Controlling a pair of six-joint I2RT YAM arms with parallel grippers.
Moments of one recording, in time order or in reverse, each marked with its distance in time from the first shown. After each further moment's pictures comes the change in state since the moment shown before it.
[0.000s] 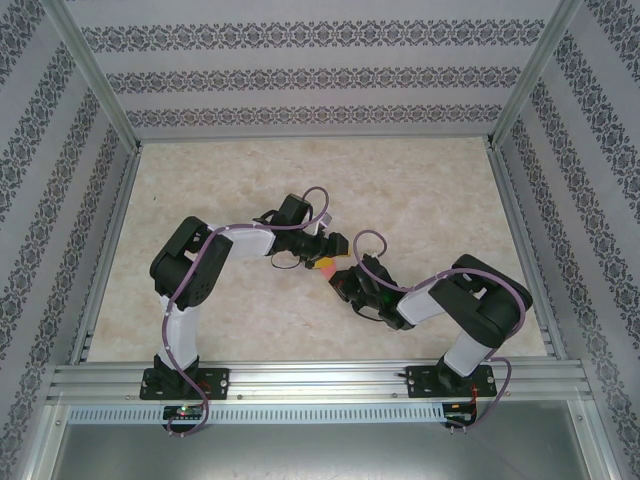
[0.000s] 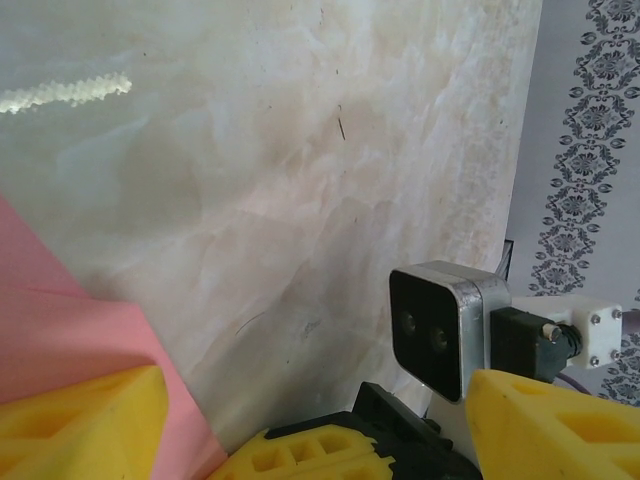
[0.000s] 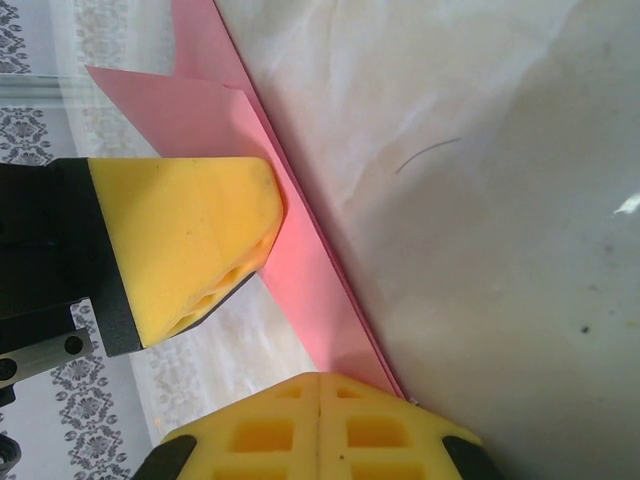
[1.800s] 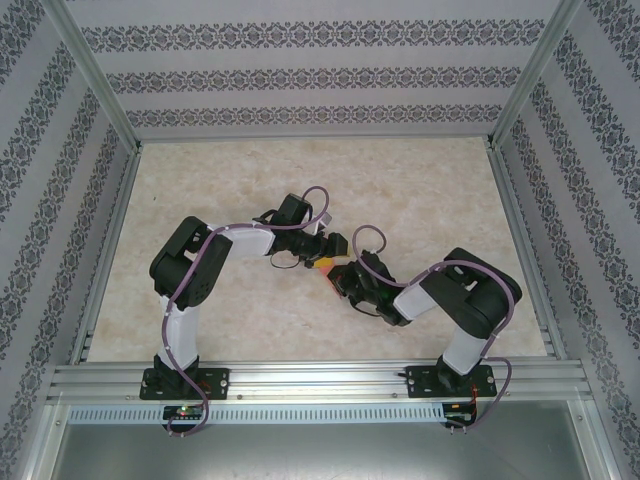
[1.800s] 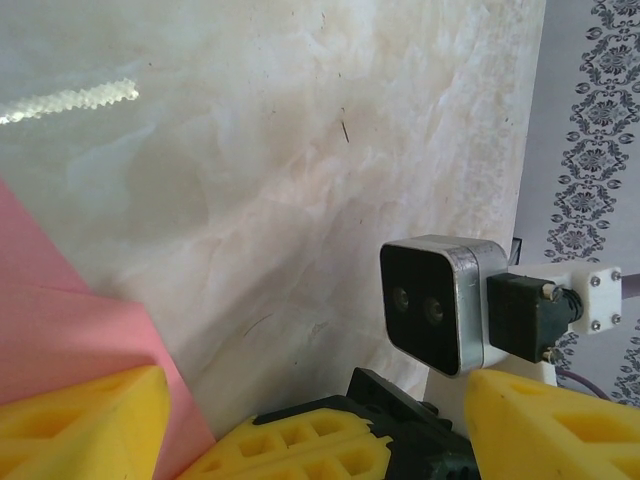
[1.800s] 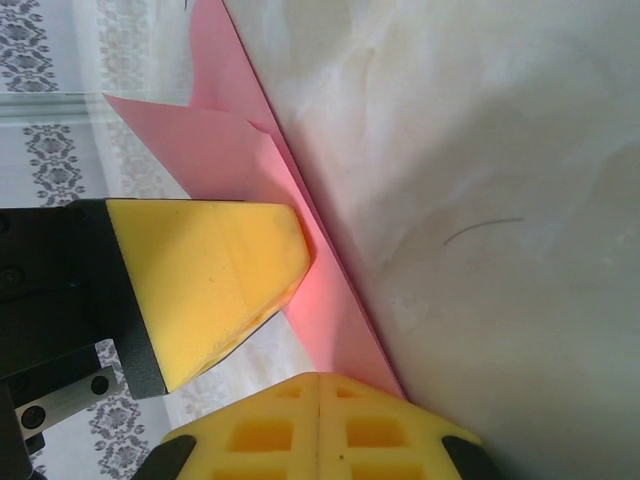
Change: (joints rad) left arm 0.002 0.000 0.006 -0.015 -0.009 0.030; right arm -0.031 0.078 0.021 0.092 -0.018 0.031
